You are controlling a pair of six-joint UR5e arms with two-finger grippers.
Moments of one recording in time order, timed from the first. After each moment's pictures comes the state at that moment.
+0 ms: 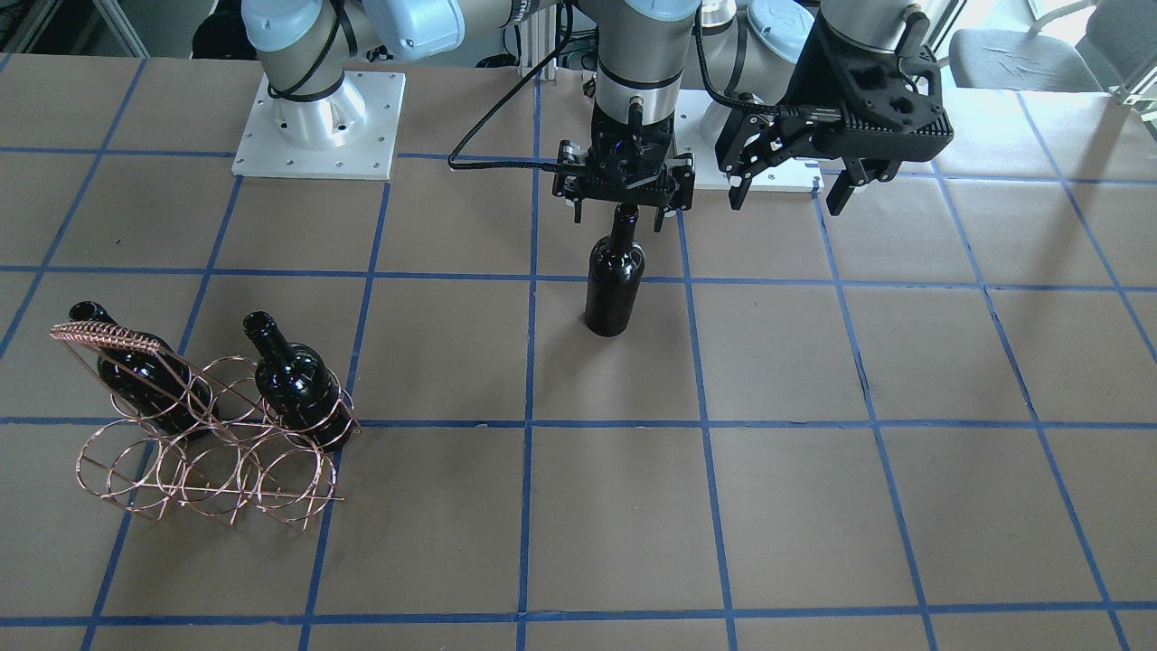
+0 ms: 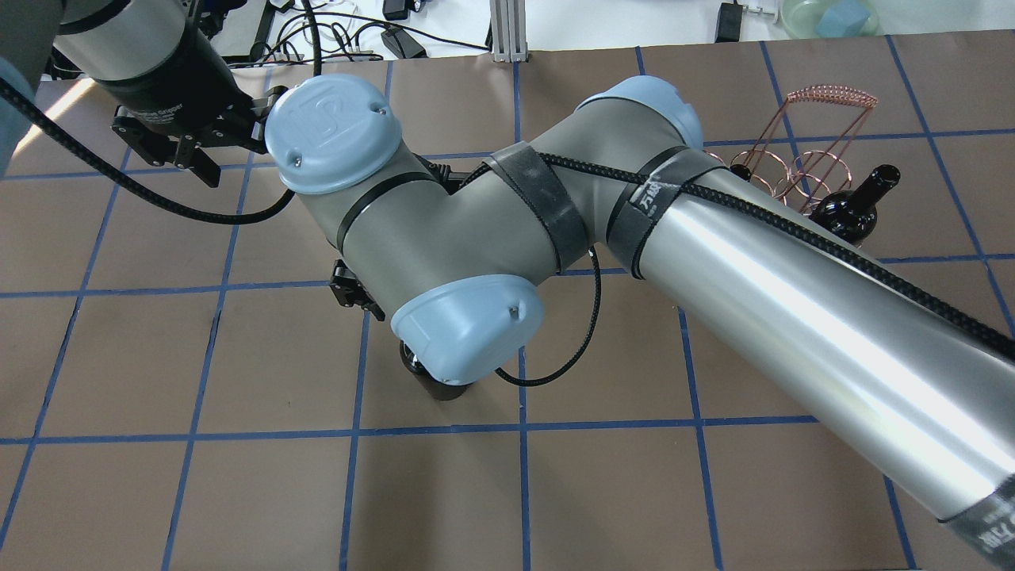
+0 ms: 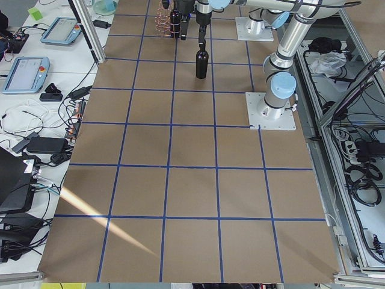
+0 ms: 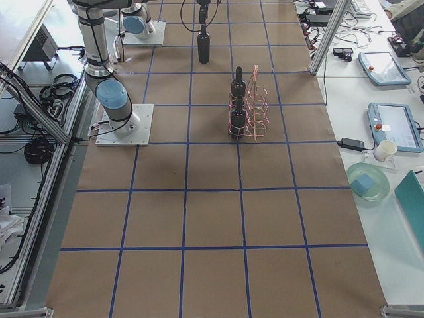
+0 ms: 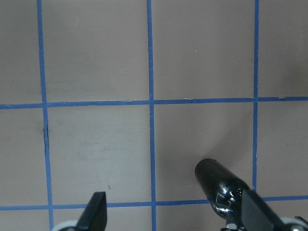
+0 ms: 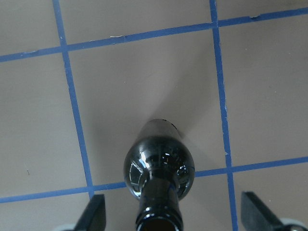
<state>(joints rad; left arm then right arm) -1.58 -1.51 -1.54 -1.58 1.56 0.00 2.22 -1.31 1.52 -1.81 -1.56 0.78</state>
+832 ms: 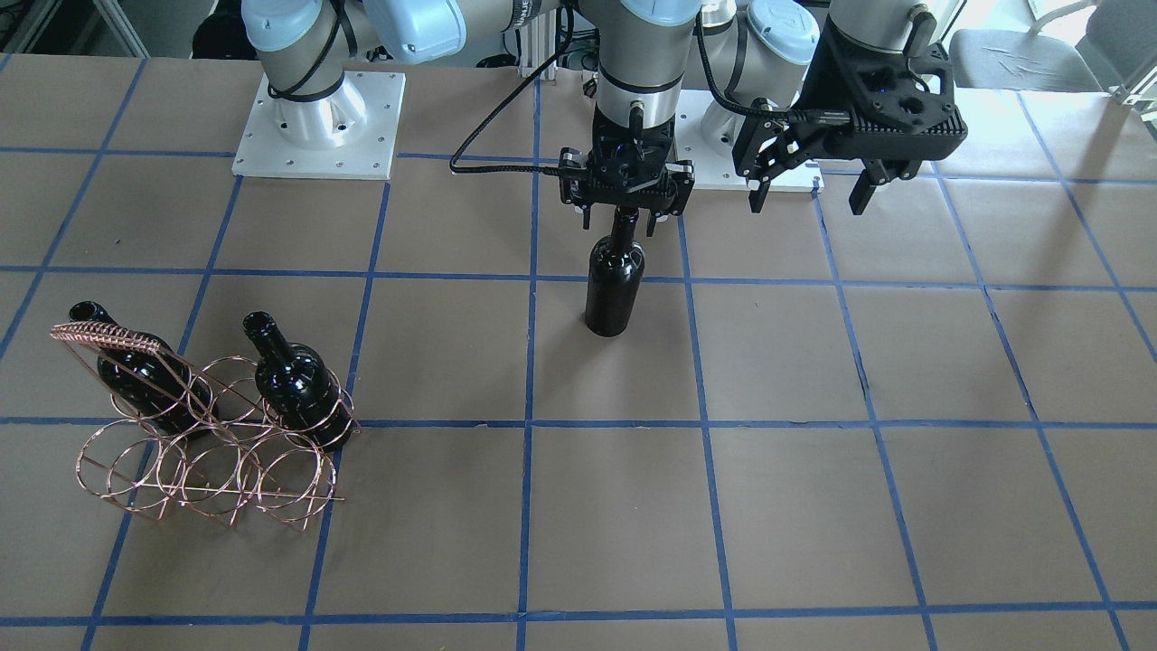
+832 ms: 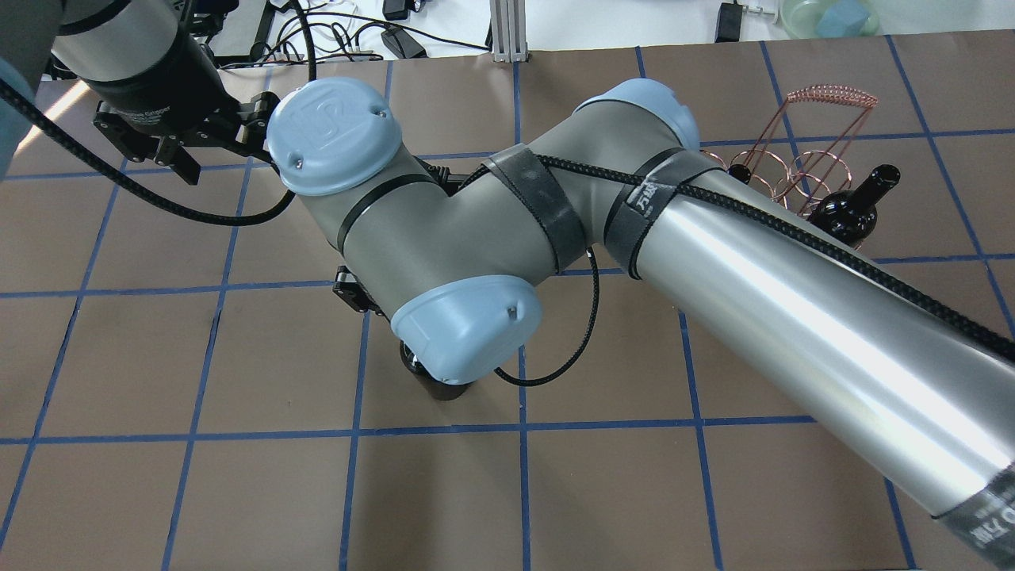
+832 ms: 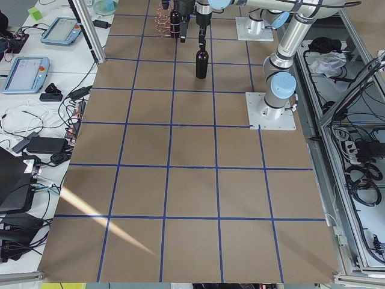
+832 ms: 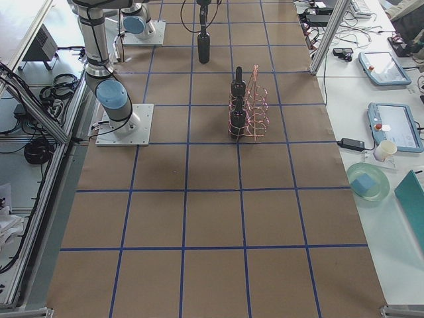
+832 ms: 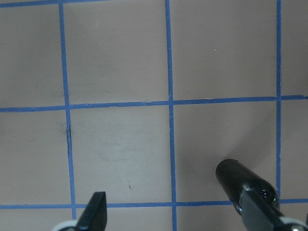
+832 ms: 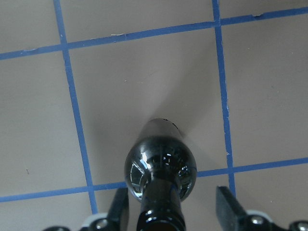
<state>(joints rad) -1.58 -1.51 -1.54 -1.57 1.61 0.02 2.22 -1.31 1.53 -1.81 -1.56 0.78</state>
